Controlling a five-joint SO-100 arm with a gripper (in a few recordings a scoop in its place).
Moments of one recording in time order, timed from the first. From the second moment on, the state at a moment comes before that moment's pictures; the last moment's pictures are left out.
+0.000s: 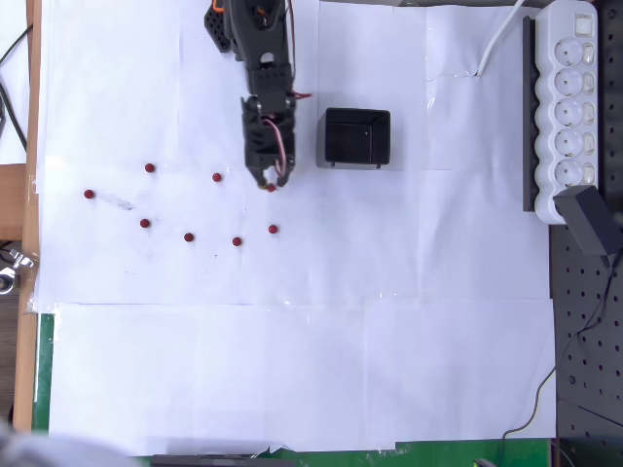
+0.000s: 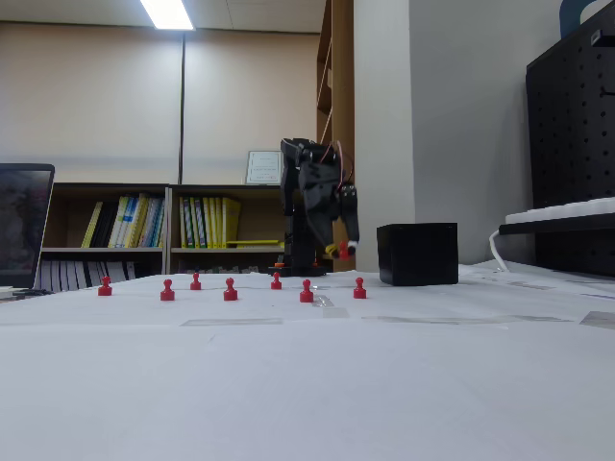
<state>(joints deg) -16.3 67.1 65.7 59.2 -110.6</state>
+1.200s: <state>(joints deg) -40.3 80.4 83.6 77.6 -130.1</state>
